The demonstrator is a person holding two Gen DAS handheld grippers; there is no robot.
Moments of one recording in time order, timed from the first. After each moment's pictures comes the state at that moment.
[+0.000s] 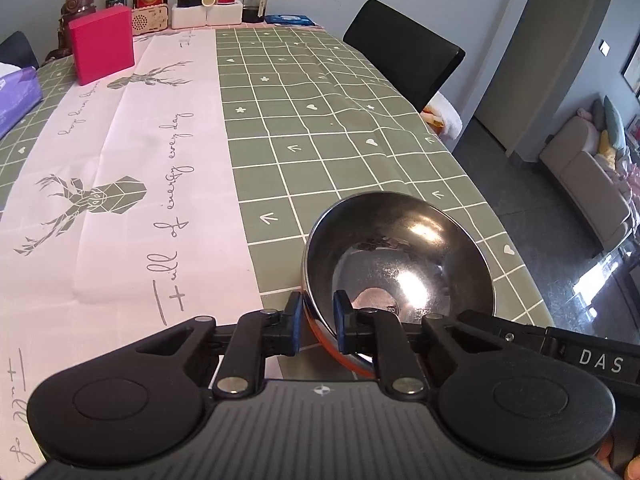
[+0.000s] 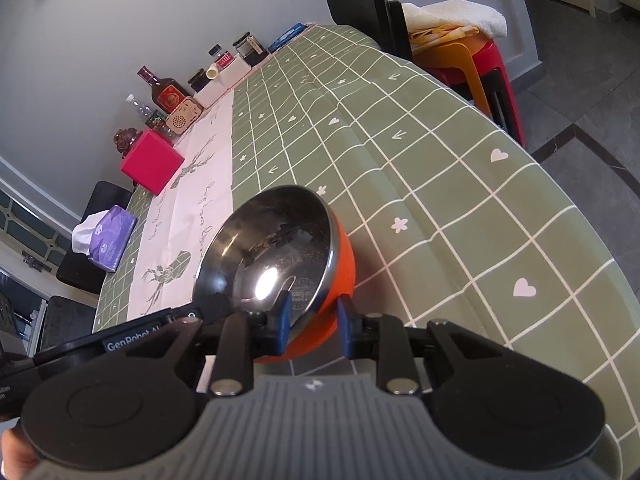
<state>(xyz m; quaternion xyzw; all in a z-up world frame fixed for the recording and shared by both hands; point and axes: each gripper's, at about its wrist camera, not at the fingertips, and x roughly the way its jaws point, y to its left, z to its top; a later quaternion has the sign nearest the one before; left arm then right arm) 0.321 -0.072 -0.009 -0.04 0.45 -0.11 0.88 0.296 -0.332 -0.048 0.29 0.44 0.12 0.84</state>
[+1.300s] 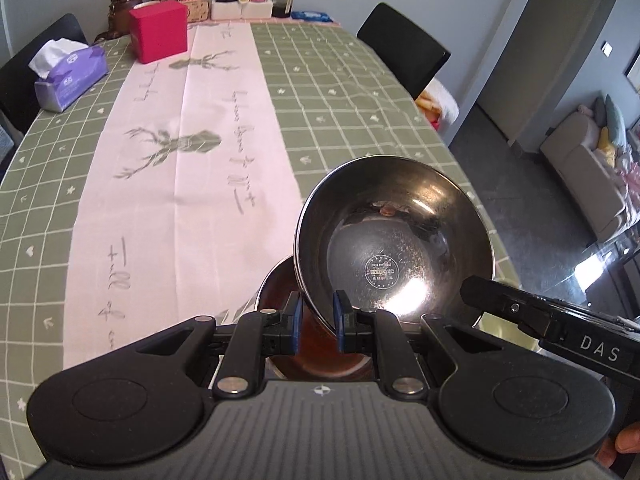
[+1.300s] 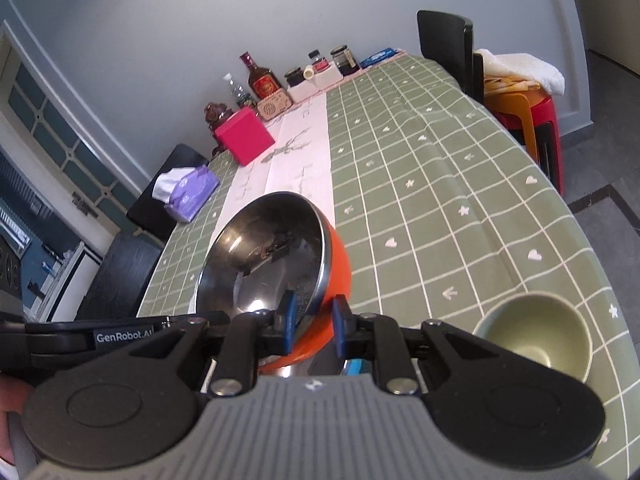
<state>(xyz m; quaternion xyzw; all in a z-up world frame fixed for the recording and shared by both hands) 0.199 -0.022 0.060 -0.05 0.48 -0.09 0.87 0.177 -0.310 0.029 0.22 0.40 0.22 0.86</state>
